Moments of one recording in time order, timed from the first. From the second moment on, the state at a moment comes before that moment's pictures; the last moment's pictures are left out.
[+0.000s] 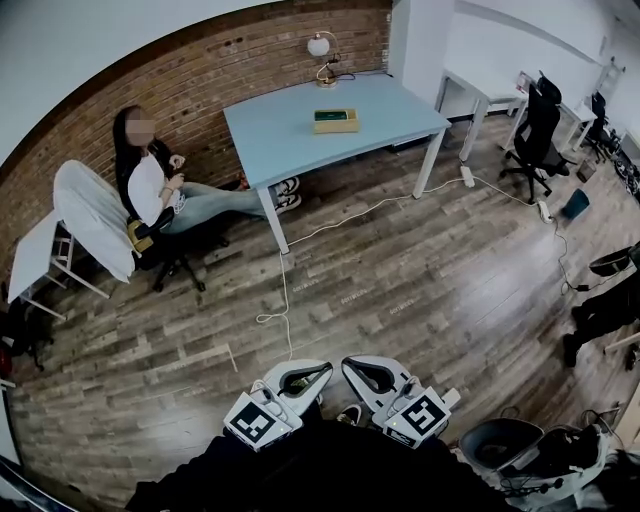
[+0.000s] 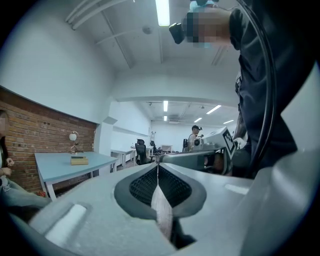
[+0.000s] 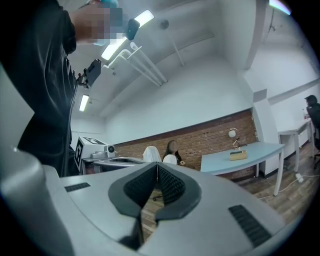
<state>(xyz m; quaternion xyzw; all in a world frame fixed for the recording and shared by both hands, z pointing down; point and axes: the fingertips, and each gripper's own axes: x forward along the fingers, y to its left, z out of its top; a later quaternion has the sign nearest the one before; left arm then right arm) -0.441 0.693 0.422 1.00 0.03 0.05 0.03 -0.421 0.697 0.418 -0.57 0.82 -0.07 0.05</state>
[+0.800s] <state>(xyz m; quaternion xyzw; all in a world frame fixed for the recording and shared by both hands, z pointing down) -0.374 0.543 0.417 1.00 0.06 0.02 0.06 -0.354 0.562 0.418 -0.60 0.80 -0.09 0.03</state>
